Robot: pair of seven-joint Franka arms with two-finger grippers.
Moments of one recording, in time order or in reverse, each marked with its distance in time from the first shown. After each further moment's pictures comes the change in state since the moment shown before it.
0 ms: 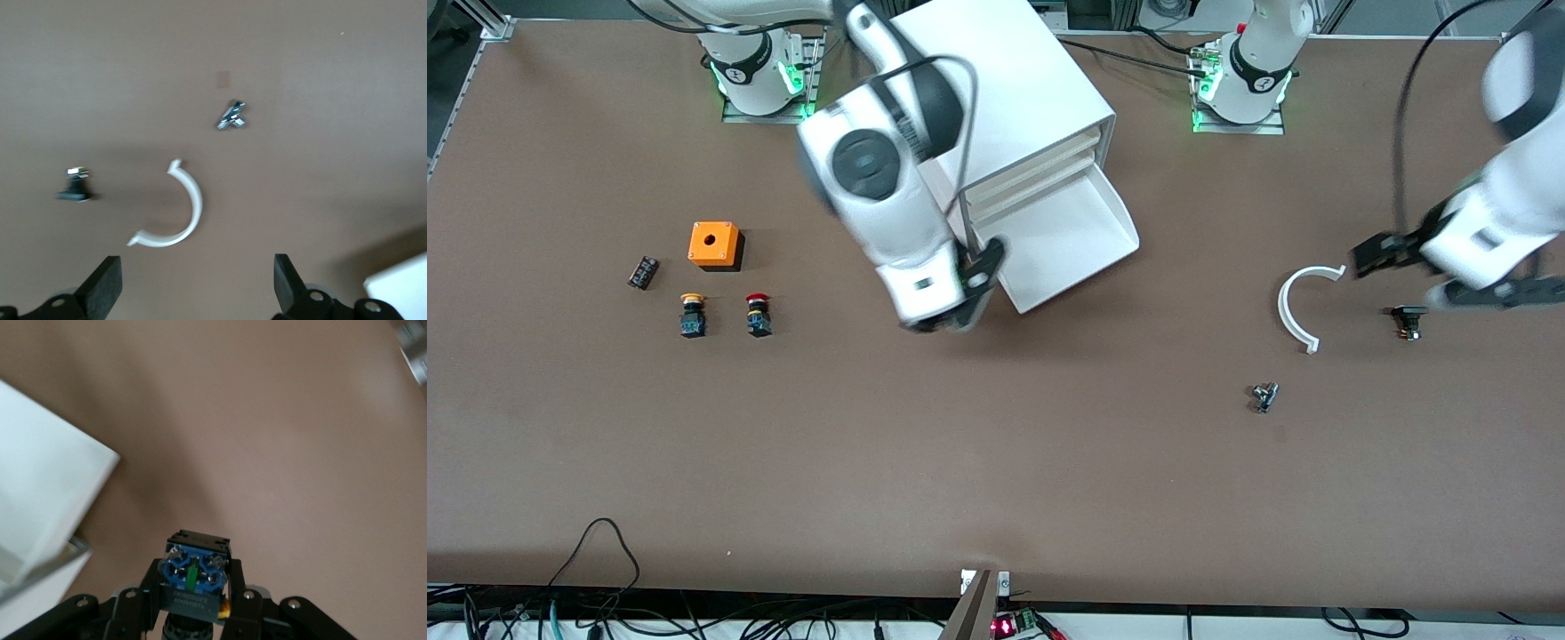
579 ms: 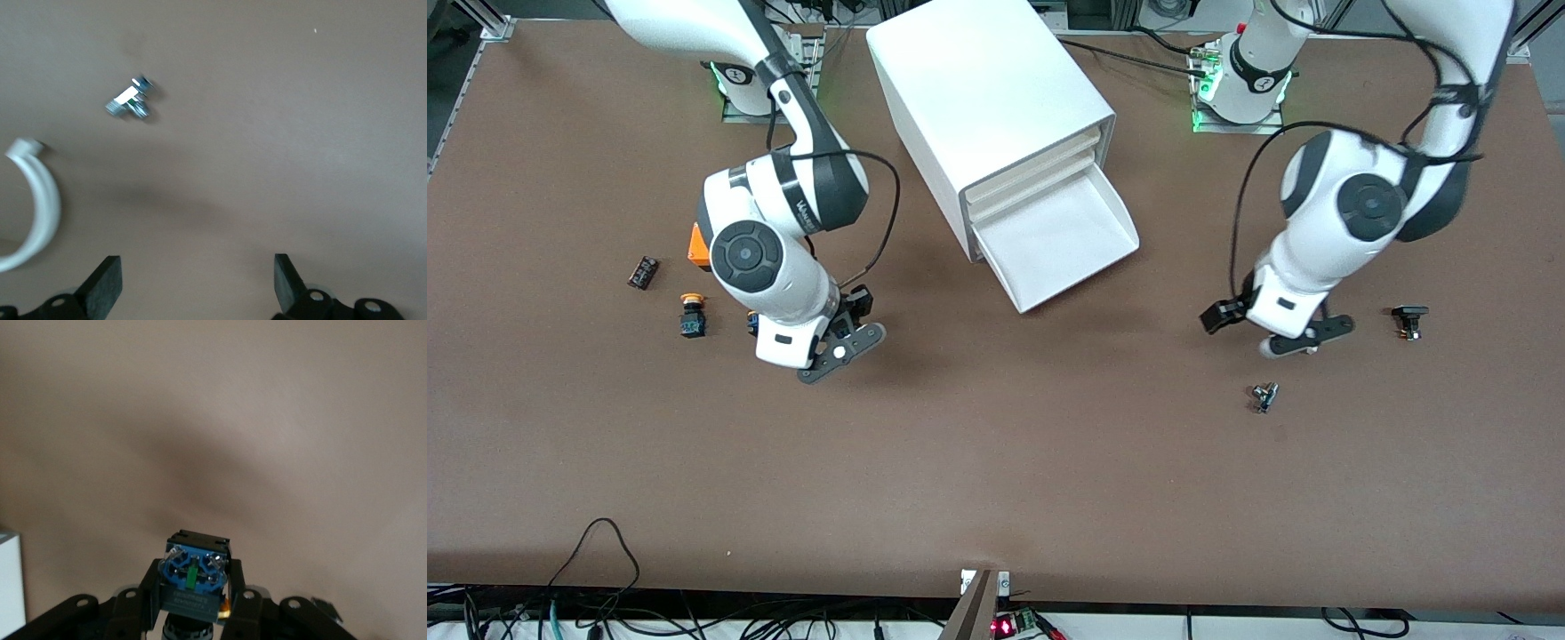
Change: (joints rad) left arm -0.125 0.149 -0.060 -0.267 -0.004 0.492 -0.494; right arm -0.130 -0.045 -0.020 -0.247 -0.025 0.022 0.338
